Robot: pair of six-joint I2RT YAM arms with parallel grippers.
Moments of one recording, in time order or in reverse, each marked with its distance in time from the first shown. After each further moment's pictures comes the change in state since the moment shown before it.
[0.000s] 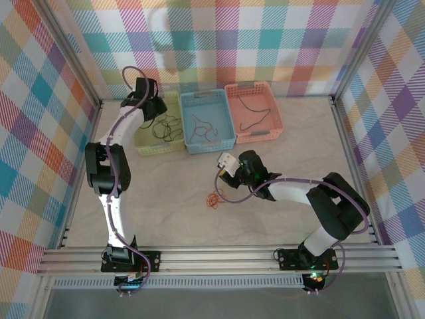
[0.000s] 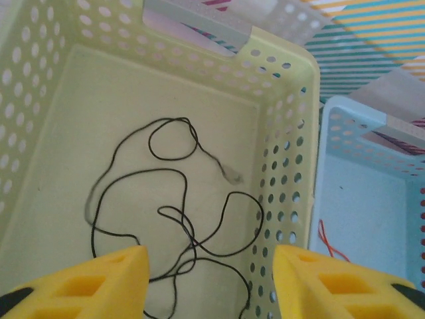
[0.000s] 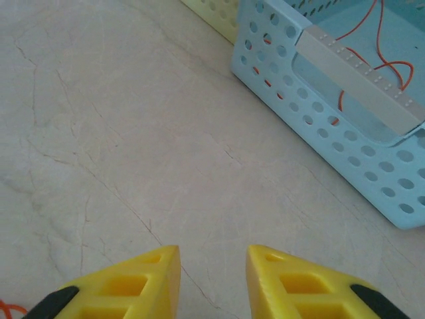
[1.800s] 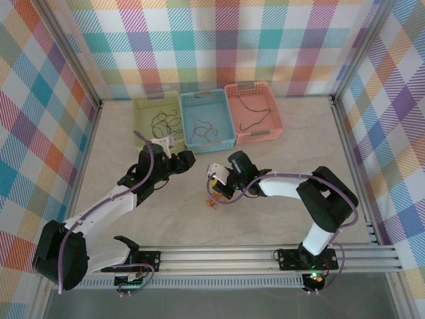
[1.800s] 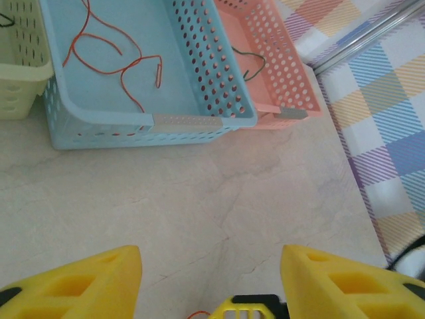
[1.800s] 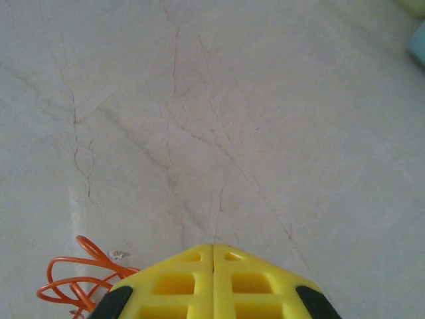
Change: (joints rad) left arm -0.360 -0.880 -1.148 0.611 0.233 -0.098; right arm 0.051 0.082 0.100 -0.198 -0.227 -0.056
